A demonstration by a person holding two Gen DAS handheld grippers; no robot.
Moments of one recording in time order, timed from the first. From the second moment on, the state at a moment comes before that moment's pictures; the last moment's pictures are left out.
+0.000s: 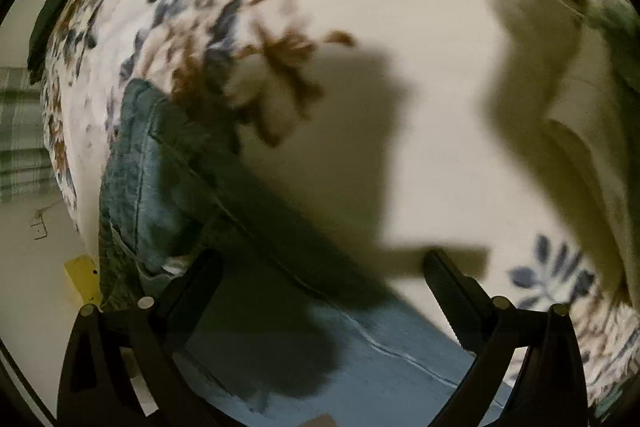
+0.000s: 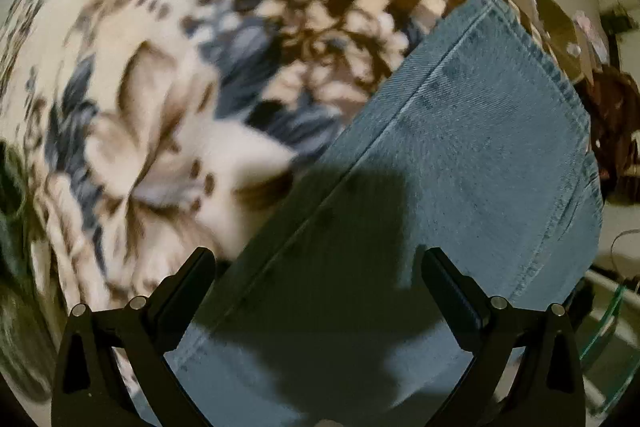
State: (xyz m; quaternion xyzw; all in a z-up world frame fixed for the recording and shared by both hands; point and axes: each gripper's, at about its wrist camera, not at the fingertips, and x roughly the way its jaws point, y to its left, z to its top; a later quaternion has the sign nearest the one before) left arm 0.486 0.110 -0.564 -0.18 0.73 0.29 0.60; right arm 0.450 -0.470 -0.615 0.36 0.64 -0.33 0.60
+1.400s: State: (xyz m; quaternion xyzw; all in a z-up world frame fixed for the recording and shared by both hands) left arm 0.141 0.133 -0.519 -0.24 0.64 0.20 0.71; right arm 0.143 -0.485 -0.606 0.32 0.67 -0.23 0.63
